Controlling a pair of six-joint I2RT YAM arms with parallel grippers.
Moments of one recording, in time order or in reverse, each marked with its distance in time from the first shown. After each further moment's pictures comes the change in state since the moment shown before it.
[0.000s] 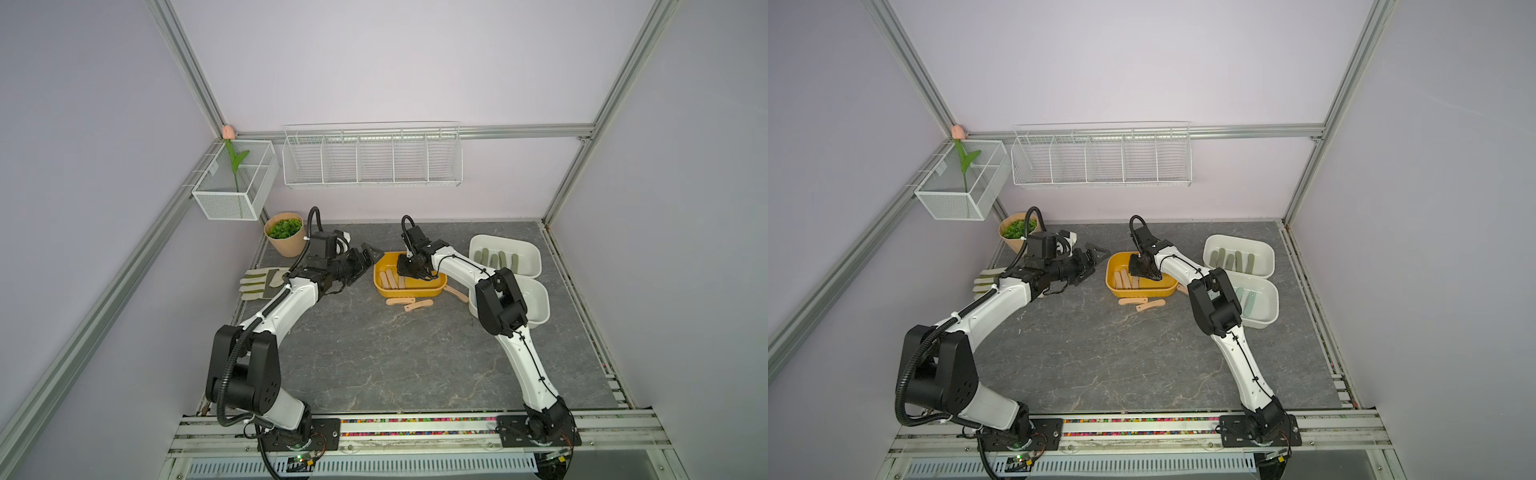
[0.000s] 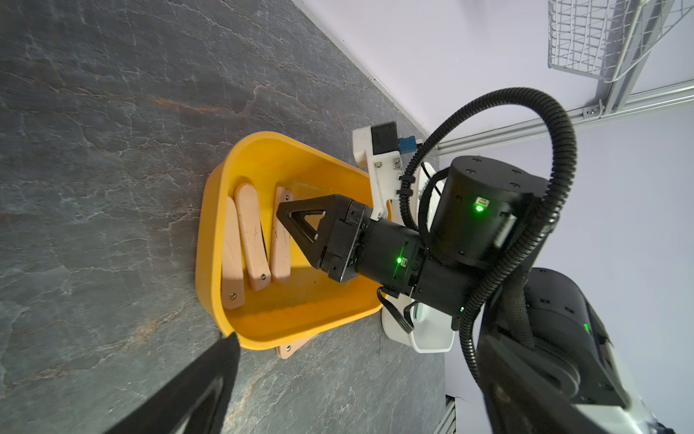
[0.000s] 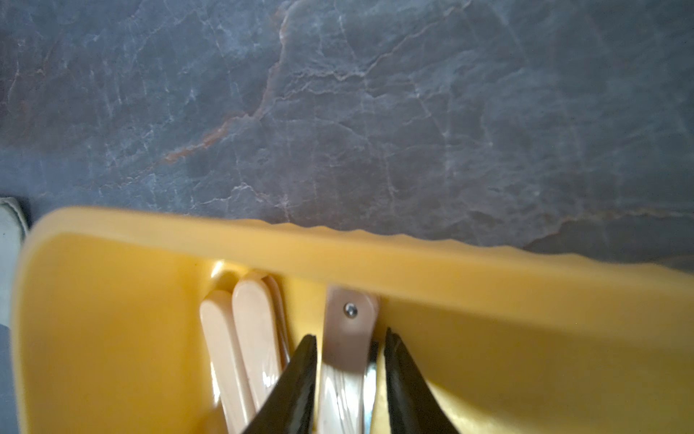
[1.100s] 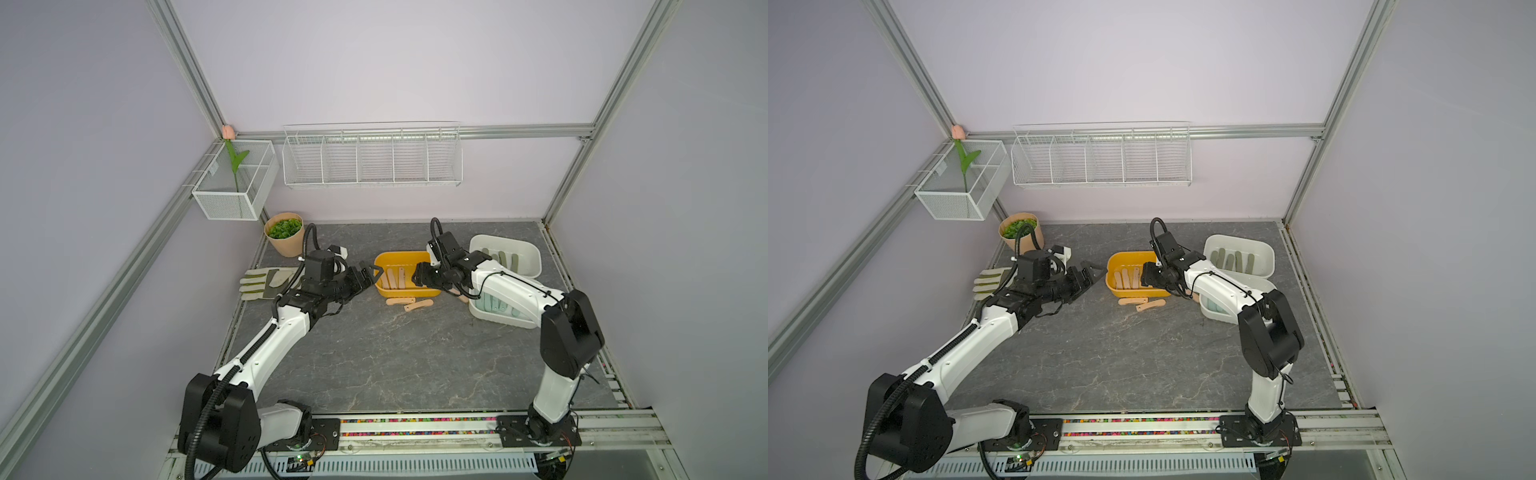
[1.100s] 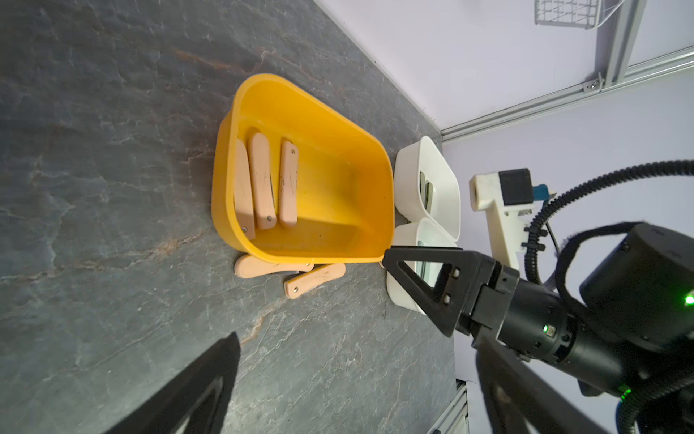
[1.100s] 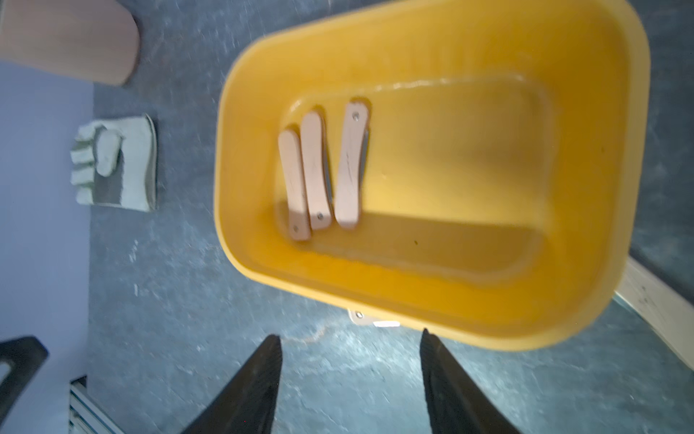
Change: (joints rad) left arm -0.066 -0.281 -0.204 -0.063 -0.095 -0.011; right arm 0.020 -0.659 -0.694 0.098 -0.004 0.006
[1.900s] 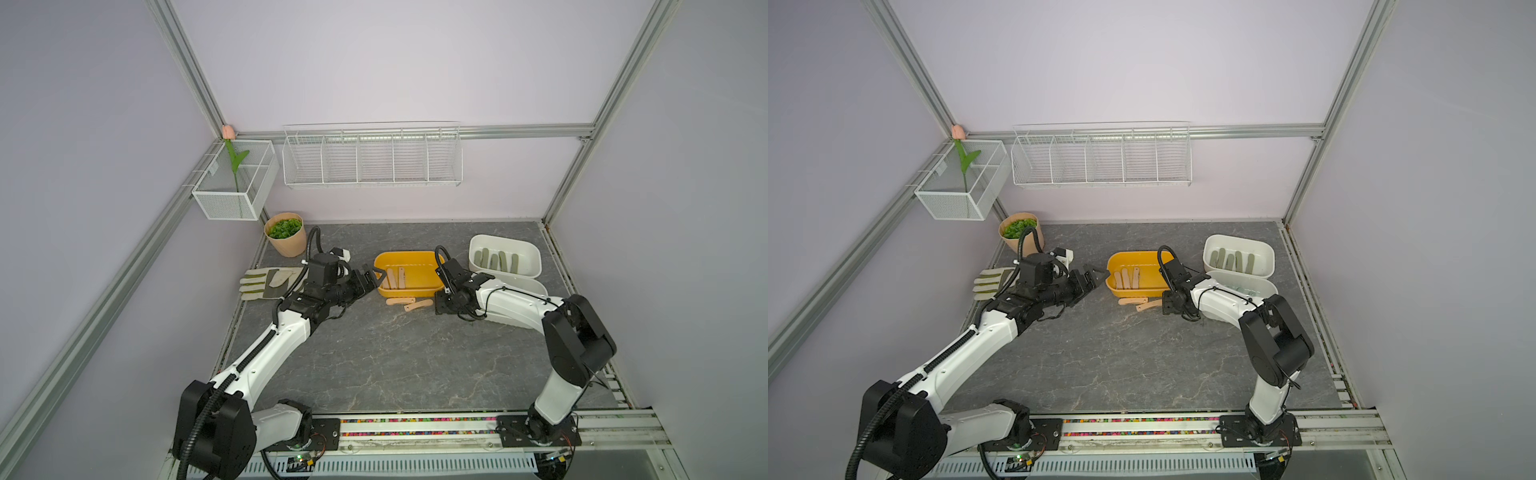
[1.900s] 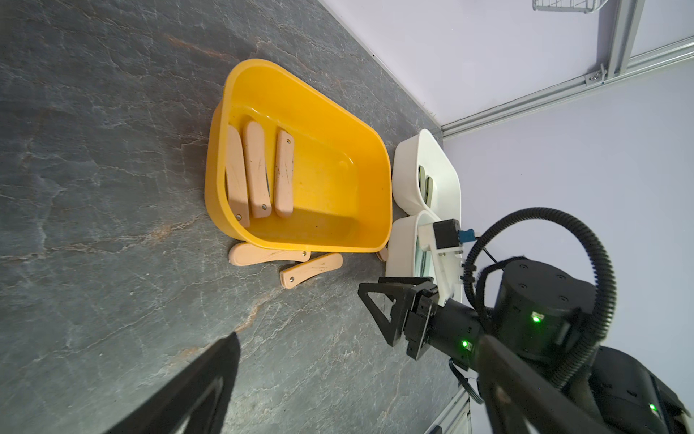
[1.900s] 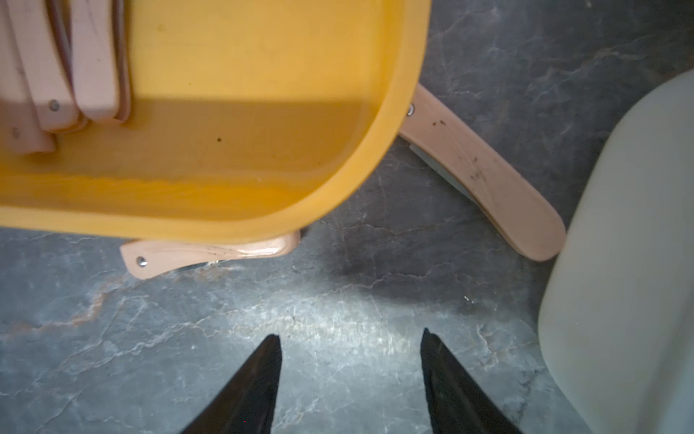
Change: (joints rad) left arm -0.042 -0.027 -0.006 -0.008 -0.043 -0.019; right arm -0.005 -0.009 -0.207 -0.018 0.219 -0.116
